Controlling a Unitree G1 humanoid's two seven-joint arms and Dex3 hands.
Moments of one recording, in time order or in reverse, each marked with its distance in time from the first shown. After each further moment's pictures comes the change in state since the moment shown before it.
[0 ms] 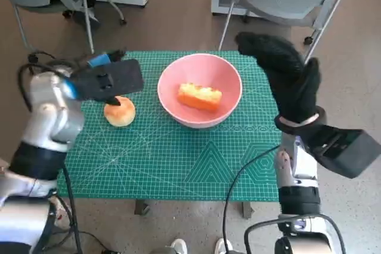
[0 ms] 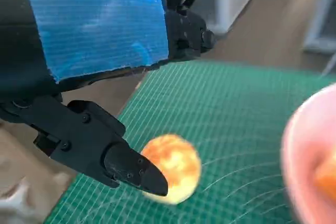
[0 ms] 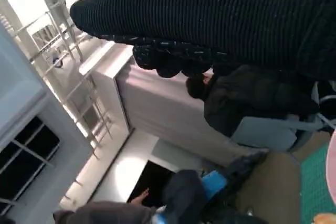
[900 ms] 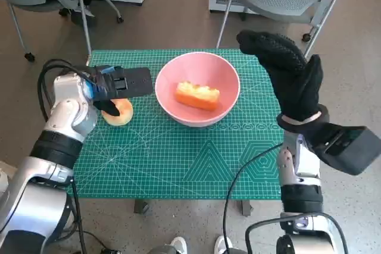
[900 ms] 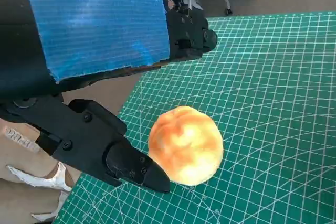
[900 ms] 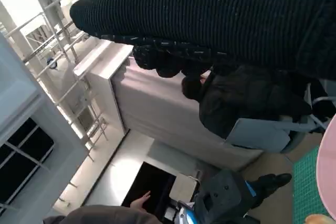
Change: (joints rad) left arm -0.067 -0.060 -0.076 0.226 0.041 -0.023 0.037; right arm 0.000 -0.012 -0.002 0.003 0.003 0.017 0.008
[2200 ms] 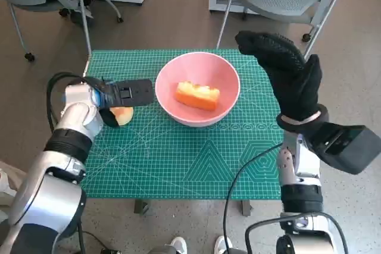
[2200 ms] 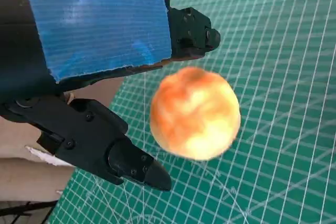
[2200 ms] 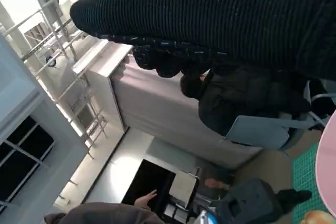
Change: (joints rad) left arm -0.071 -0.107 -0.059 0.378 0.001 -0.104 0.087; right arm -0.001 0.000 0.000 -0.003 0.002 0.010 0.007
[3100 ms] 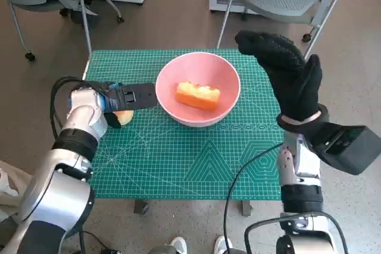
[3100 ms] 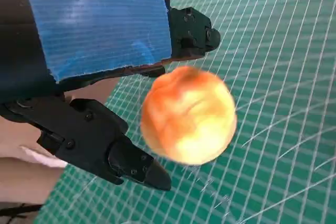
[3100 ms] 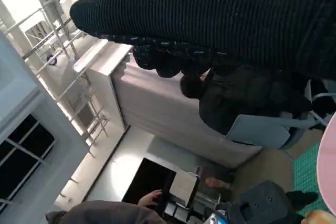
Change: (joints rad) left arm -0.024 -0.046 0.020 0.120 -0.040 -0.018 0.178; right arm 0.000 0.000 -0.001 -0.013 -0.001 0.000 0.004
